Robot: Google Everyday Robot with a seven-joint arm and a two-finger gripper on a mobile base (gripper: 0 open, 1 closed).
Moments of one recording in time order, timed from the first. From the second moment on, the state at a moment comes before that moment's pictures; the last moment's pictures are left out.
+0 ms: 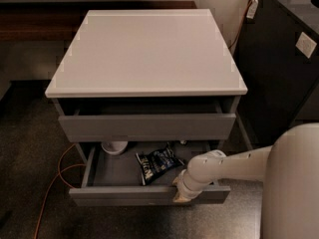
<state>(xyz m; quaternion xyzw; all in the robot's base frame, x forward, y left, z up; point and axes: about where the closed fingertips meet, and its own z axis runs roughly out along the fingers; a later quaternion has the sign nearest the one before) 0.492 -0.085 0.397 -0.71 0.68 0.09 0.14</state>
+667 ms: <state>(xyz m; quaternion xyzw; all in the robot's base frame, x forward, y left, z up) 0.492 -0.085 0.397 -0.71 0.68 0.09 0.14</state>
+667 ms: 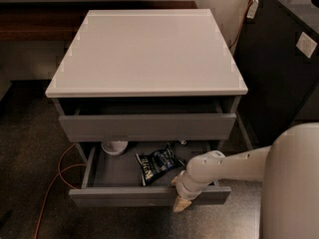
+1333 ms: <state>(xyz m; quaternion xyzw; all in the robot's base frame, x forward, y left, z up) 0.459 -0.077 0.393 -0.72 0.67 0.10 0.14</state>
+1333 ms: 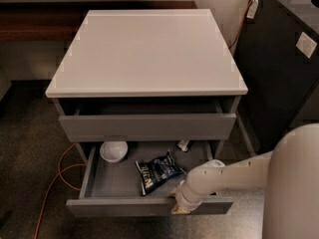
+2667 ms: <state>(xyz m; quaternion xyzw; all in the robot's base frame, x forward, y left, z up) 0.431 -0.072 0.390 -0.73 0.66 0.10 0.14</state>
